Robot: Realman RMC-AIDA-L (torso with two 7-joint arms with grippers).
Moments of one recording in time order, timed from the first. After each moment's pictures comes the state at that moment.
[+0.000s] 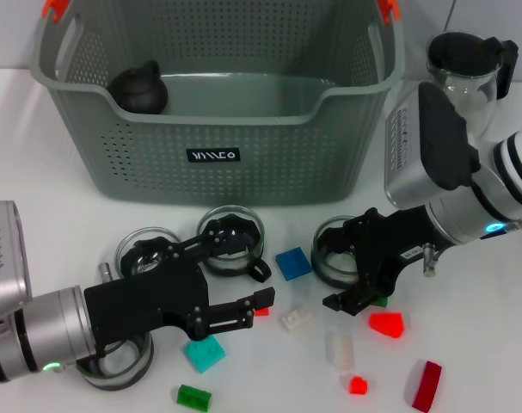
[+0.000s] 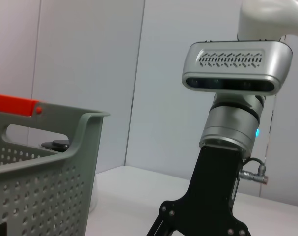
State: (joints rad) left arm -0.41 -2.17 0.58 0.39 1.94 1.61 -0.86; right arm 0.75 2.10 -1.33 -0.90 -2.34 -1.37 1.78
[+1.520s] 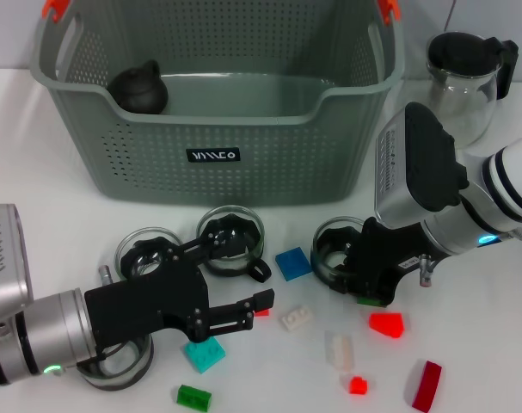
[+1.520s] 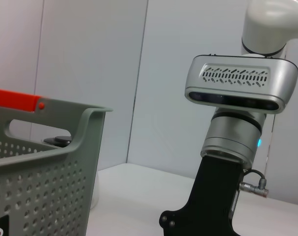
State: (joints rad) left arm -0.41 -2.17 0.58 0.39 1.94 1.60 -0.86; right arm 0.73 2.10 -1.41 -0.88 -2.35 -1.30 1.78
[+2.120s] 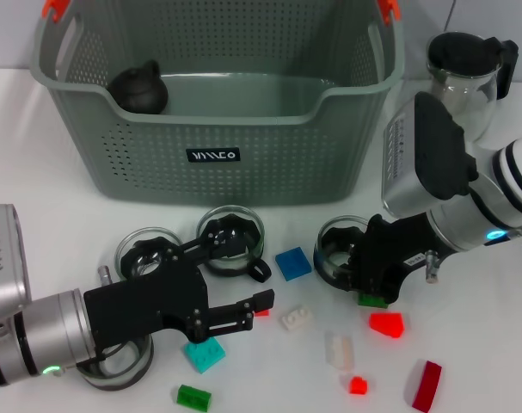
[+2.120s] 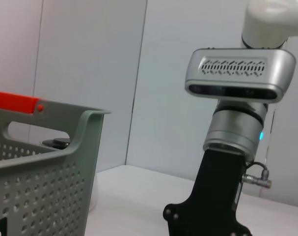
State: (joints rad) left arm -0.40 -2.17 0.58 0.39 1.94 1.61 -0.86; right arm 0.72 2.10 -1.40 -0.93 -2.35 -1.36 1.84
